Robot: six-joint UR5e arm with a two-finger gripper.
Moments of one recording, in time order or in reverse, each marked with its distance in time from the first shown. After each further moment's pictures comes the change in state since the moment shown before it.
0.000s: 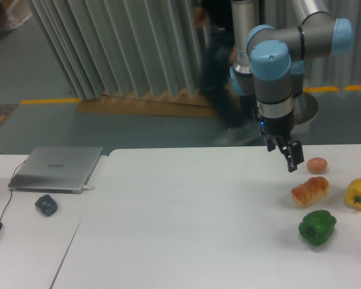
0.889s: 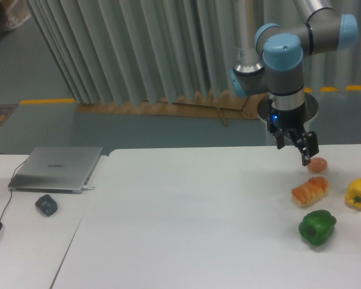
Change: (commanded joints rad) arm 0.005 -0.002 0.000 0.000 0.002 -0.004
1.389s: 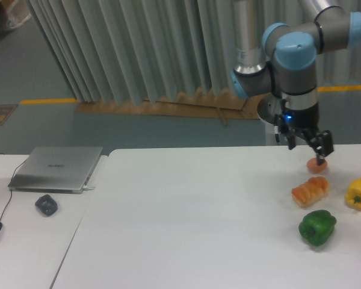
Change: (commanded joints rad) arm 0.098 -0.041 0.044 0.011 0.009 -0.089
